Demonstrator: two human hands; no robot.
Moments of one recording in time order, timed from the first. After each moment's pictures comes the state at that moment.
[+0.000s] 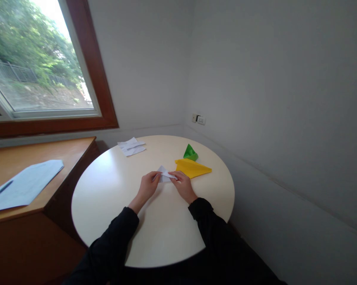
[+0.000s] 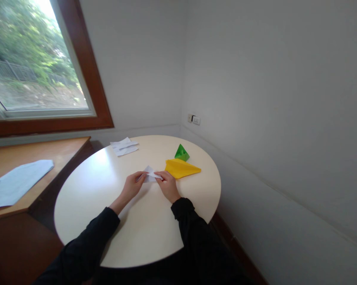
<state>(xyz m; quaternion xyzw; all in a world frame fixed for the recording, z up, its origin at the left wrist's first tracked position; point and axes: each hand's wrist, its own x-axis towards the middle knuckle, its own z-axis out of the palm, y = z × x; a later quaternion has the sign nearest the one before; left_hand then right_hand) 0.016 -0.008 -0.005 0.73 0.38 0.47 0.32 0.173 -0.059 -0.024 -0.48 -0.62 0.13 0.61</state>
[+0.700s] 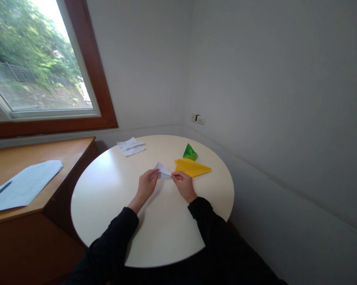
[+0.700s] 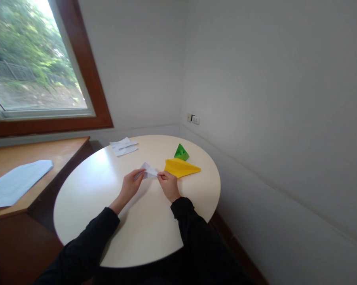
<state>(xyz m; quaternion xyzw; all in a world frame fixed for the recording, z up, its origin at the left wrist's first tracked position) 0.013 -0.005 -0.007 0.74 0.37 0.49 0.25 0.172 -0.057 -0.028 -0.50 -0.56 0.15 0.65</state>
